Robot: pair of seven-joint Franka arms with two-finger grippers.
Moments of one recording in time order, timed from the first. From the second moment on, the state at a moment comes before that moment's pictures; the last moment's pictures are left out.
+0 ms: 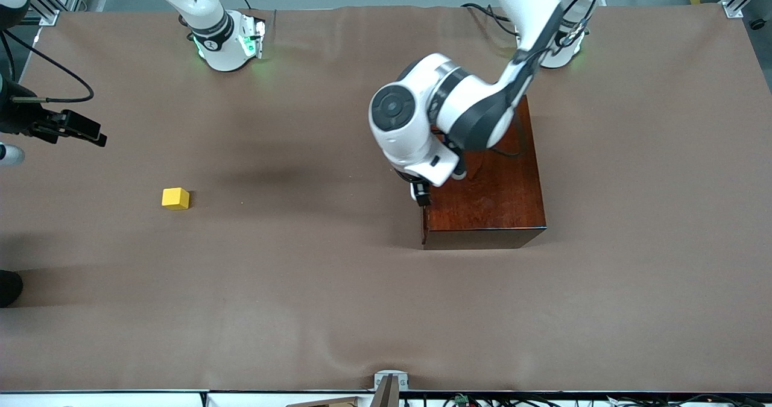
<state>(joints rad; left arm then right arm) -0.69 0.64 -0.02 -1.16 0.12 1.69 -2.47 -0.02 0.00 -0.04 -1.63 0.03 1.55 0.03</state>
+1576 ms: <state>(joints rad) 0.02 0.39 -0.02 -1.19 0.00 1.59 -1.05 -0.02 0.00 -0.04 -1.63 0.03 1.55 0.03</state>
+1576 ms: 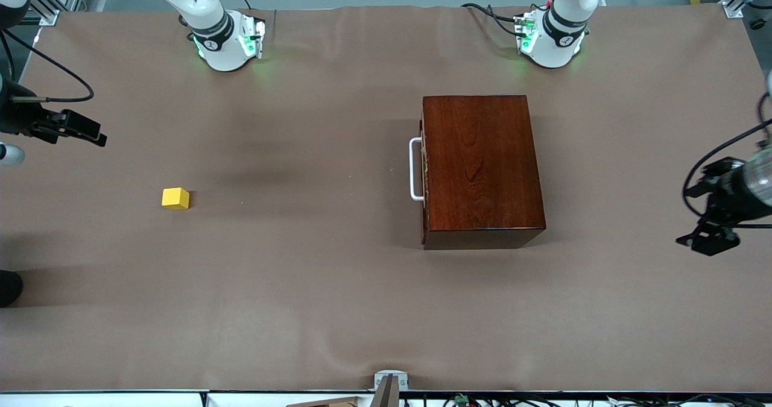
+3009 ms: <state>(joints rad) -0.06 0.06 0.04 -1.48 -0.08 1.51 -0.16 -0.02 0.00 -0.04 -1.63 0.03 1.55 0.03</state>
